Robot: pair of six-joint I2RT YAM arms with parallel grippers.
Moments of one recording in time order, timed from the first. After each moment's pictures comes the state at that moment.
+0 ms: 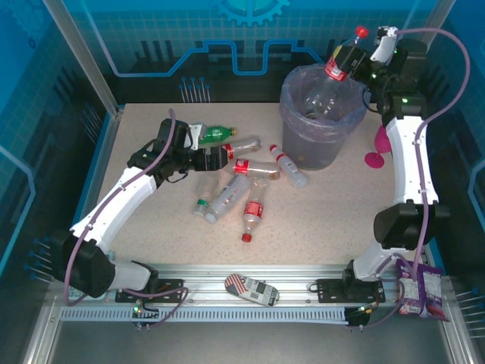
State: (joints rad) left arm -0.33 1.35 1.21 -0.61 0.29 -0.40; right arm -0.08 1.70 1.94 -0.40 -0.49 0.49
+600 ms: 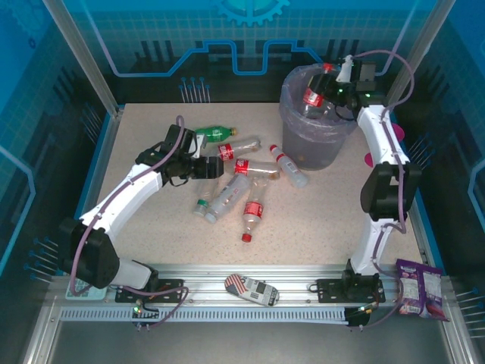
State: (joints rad) left arm -0.33 1.41 1.18 -0.70 0.22 -0.37; right arm 0.00 2.02 1.98 -0.50 -0.46 0.47
